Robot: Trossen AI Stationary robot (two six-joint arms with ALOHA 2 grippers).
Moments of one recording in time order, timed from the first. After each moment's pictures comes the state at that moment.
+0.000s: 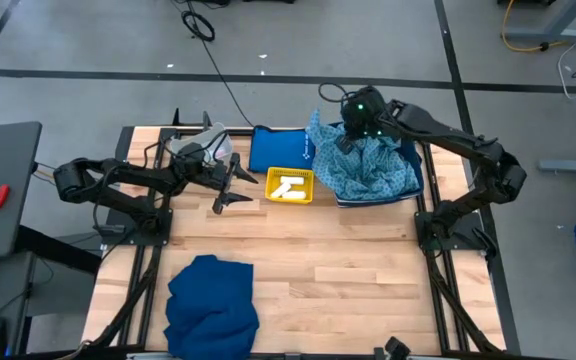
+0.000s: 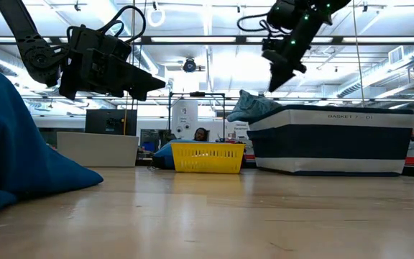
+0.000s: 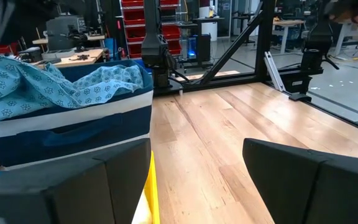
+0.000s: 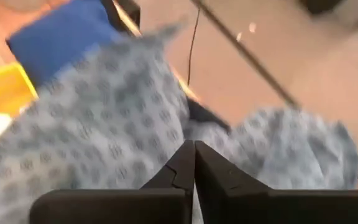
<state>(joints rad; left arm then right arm) 0.54 1.30 0.29 0.92 0.76 0.20 -0.61 1.47 1.33 -0.73 0.17 -0.05</state>
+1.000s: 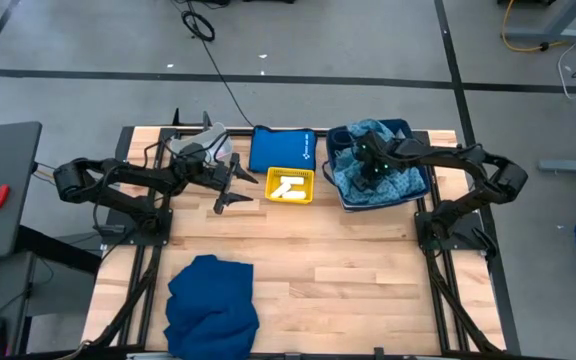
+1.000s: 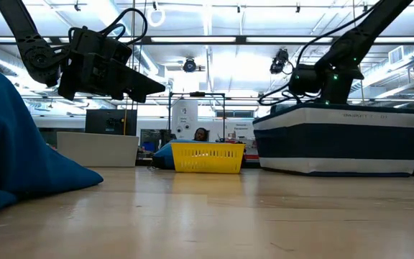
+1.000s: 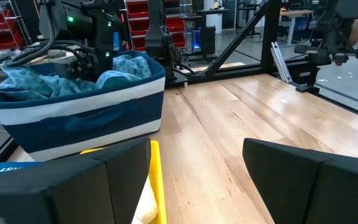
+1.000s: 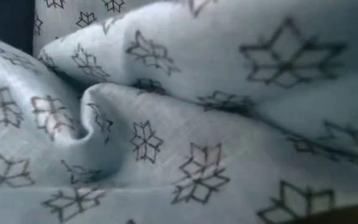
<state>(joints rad) 0.54 1.30 0.29 0.89 0.73 0.23 -0.70 1.46 0.74 -0.52 0.03 0.09</state>
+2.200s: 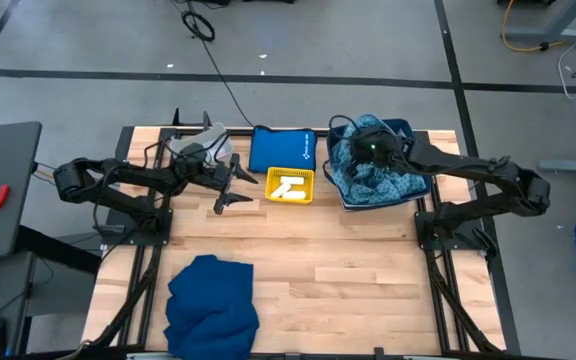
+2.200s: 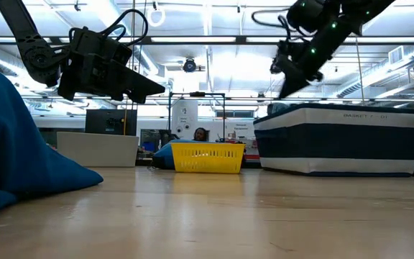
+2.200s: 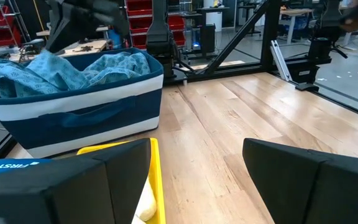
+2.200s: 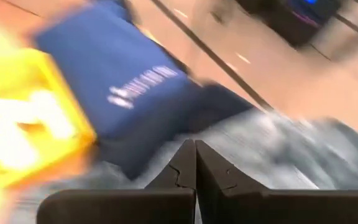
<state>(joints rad) 0.54 1.30 0.29 0.87 0.73 0.24 -0.44 1.23 0.89 -0.38 0.35 0.02</state>
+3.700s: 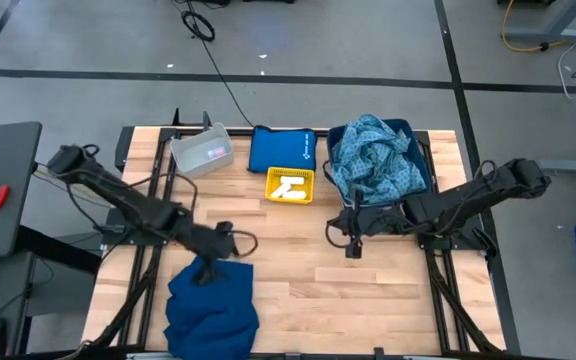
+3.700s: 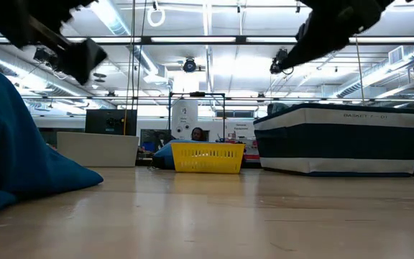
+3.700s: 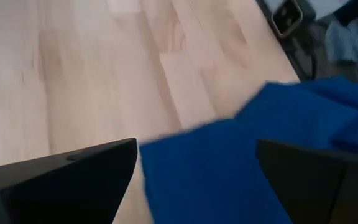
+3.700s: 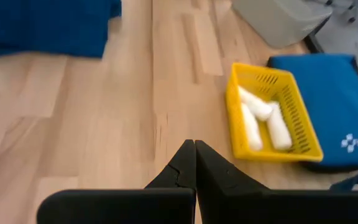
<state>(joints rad) -0.44 1.15 0.65 -0.26 -0.02 -0.20 0.27 1.23 0.81 -0.28 0.38 0.04</state>
